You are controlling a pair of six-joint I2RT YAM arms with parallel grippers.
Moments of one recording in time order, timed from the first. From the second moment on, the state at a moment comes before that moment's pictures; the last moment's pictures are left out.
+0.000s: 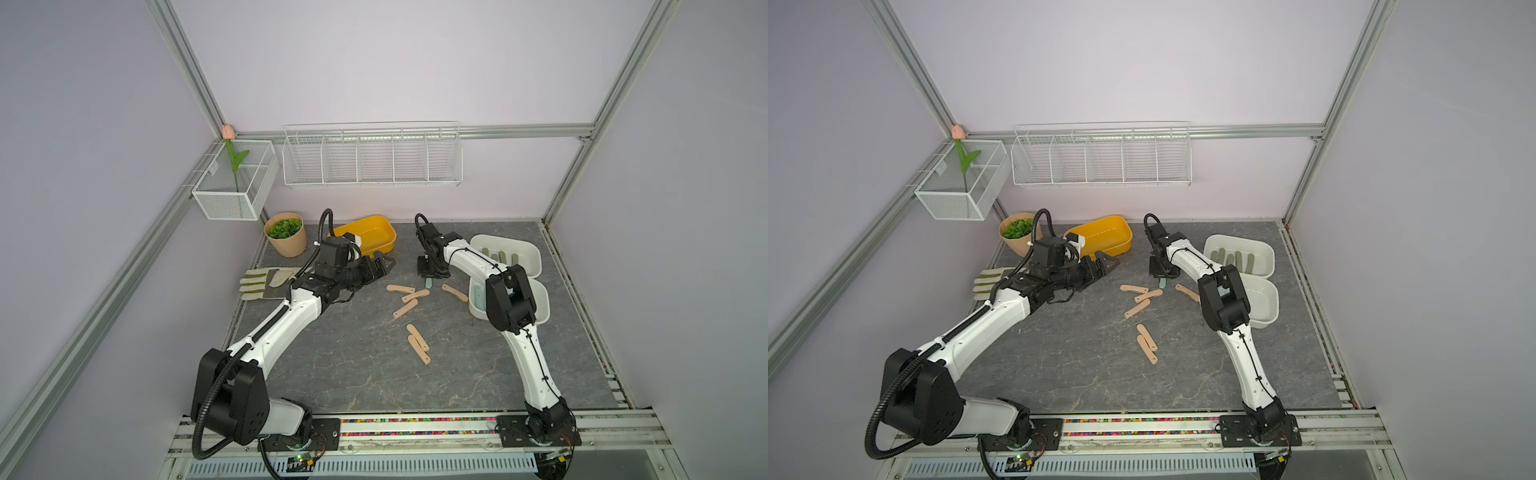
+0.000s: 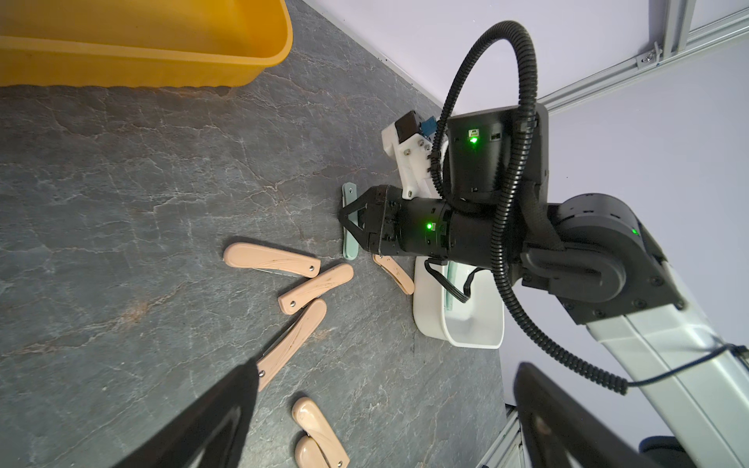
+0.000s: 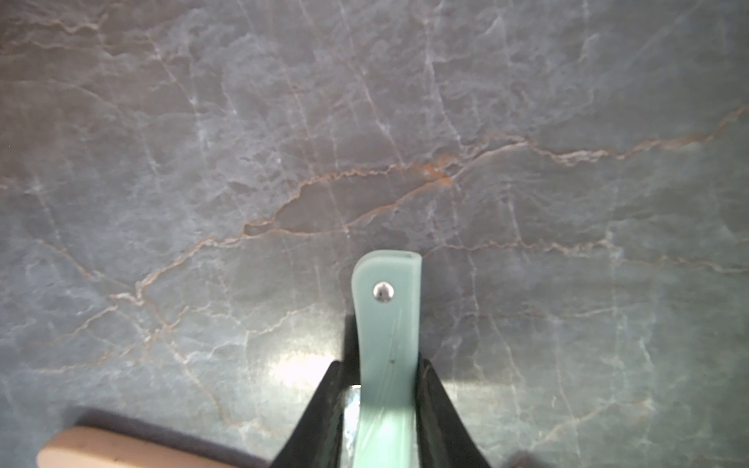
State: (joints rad) left arm -0.42 1.40 1.06 -0.24 0.42 -0.76; right arm 0.51 2.41 2.06 -0.92 0.04 0.50
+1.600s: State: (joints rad) left arm -0.75 1.83 1.59 -0.25 0.42 -0.78; right arm -0.01 1.48 1.15 -0.79 -0.01 0.39
